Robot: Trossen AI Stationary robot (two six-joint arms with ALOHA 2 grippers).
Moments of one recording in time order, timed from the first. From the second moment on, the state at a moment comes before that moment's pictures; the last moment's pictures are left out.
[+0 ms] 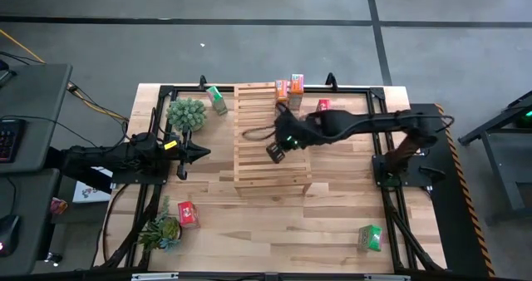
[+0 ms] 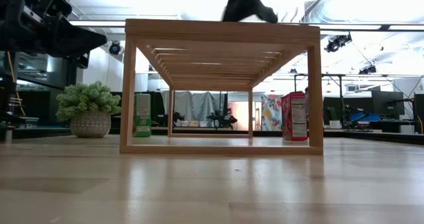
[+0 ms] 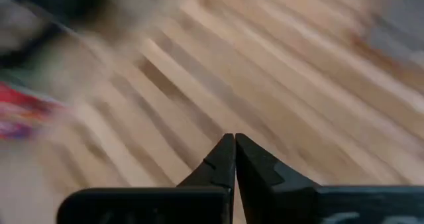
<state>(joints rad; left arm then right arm) 0.04 0.01 0.01 0.01 -0.01 -0.08 0.00 1.66 1.57 -0.76 0.24 0.70</state>
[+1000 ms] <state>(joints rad) 0.04 0.01 0.01 0.01 -0.01 -0.08 -0.16 1.44 1.09 -0.11 0.36 0.29</state>
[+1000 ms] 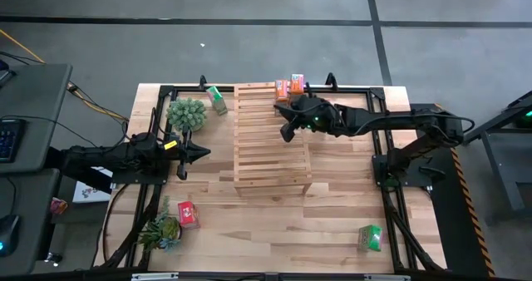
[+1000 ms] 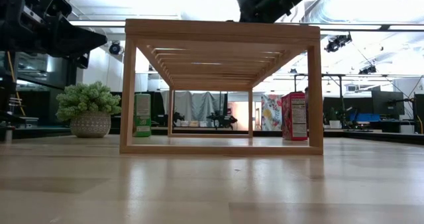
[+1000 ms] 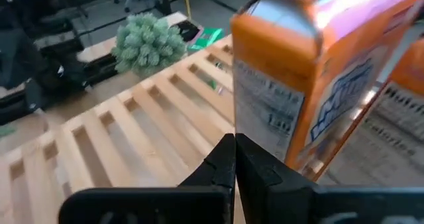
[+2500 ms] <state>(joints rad) 0.04 0.01 0.01 0.01 -0.01 -0.08 -0.09 1.39 1.09 -0.06 0.12 0.34</state>
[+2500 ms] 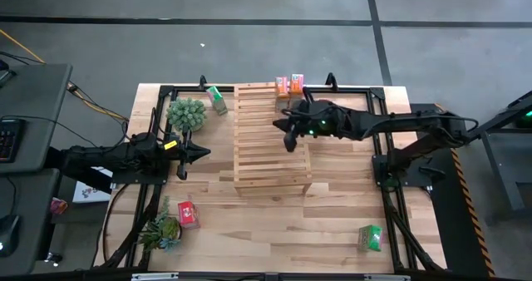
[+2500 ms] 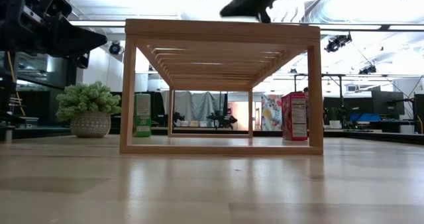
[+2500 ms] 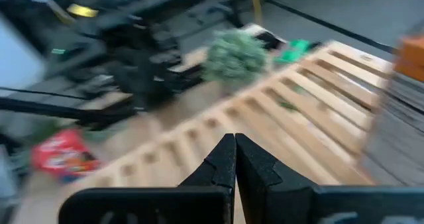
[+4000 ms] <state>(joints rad) 0.04 0.01 0.01 0.38 -0.16 -0.33 -0.04 0.96 1.09 -0.75 0.24 0.51</state>
